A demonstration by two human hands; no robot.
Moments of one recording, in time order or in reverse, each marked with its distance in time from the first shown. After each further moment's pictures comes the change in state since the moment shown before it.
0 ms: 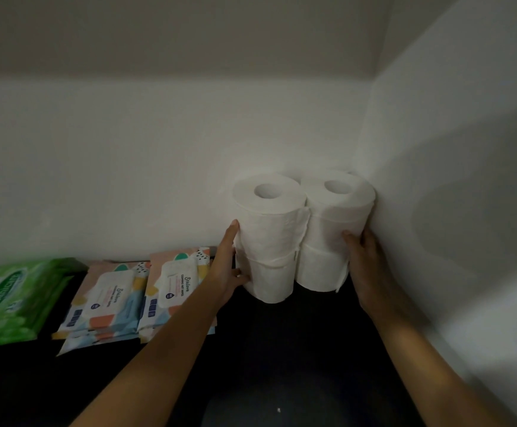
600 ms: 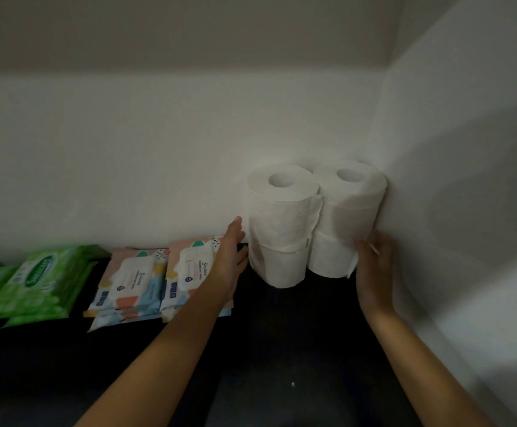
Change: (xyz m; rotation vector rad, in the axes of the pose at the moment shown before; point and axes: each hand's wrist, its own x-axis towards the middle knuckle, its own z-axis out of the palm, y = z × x) left_hand -0.039 0.009 -0.011 0.045 0.067 0.042; right_hand -0.046 0.003 0.003 0.065 0.080 0.020
